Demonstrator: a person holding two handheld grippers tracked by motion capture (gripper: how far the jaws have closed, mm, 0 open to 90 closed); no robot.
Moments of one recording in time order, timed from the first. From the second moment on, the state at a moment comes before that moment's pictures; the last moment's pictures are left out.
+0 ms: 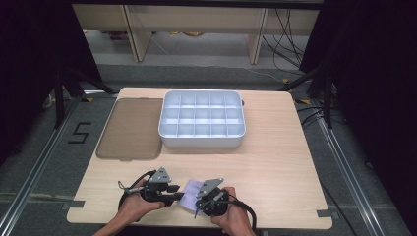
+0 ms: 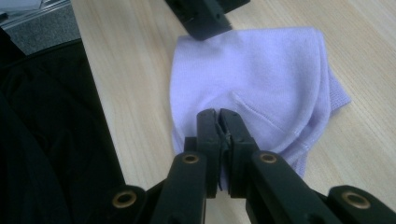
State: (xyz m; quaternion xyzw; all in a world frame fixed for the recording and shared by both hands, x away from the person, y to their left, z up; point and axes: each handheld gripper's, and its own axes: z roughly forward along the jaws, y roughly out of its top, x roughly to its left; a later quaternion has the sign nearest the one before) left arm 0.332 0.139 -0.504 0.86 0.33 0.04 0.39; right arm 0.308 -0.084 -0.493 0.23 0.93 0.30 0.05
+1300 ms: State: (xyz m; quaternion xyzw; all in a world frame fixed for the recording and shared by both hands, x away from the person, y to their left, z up) left arm 0.326 0.135 -0.495 0.86 0.30 0.03 0.41; right arm 0.317 -0.069 -0.488 0.22 0.91 0.35 0.06
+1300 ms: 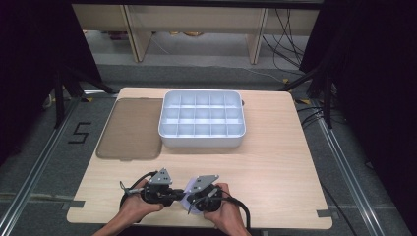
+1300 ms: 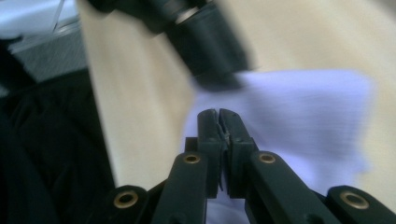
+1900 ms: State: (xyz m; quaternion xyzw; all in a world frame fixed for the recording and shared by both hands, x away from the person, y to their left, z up) left arm 0.325 0.133 -0.493 0.86 0.29 0.03 0.42; right arm 0.337 -0.081 -0.490 0.25 0.90 0.34 0.10
